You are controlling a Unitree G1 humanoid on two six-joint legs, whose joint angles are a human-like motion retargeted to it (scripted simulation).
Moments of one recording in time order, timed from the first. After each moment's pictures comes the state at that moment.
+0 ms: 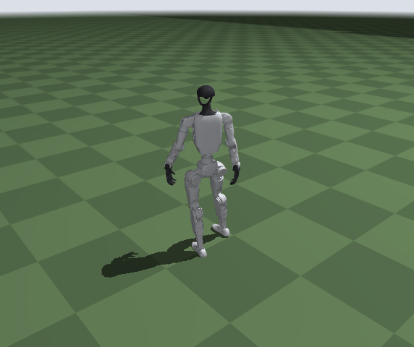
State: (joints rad) left arm 0.08 0.39 -0.06 1.02 0.37 0.05 -0.44; right arm 0.15 -0.16 -0.15 1.48 0.44 -0.15 0.23; waist -0.30 0.00 0.07; left_leg 0.05 -0.07 -0.13 0.14 -0.21 0.02; right_leg -0.13 -0.12 0.11 0.10 0.07 0.25
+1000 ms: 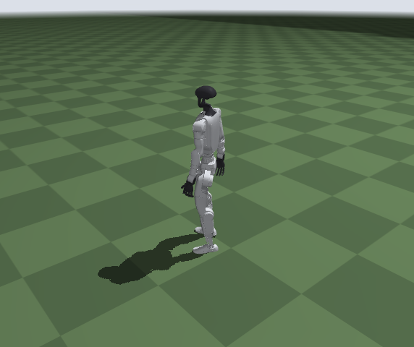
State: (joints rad) left arm 0.03 0.20 0.09 1.37 0.12 -0.13 -0.16; right arm 0.16 -0.11 -0.16 1.45 -0.15 -0.14 0.08; waist -0.30 -0.01 -0.02; left_leg -0.03 0.04 0.25 0.09 -0.20 -0.02; right_leg -0.12 -0.15 -0.44 0.20 0.01 0.08
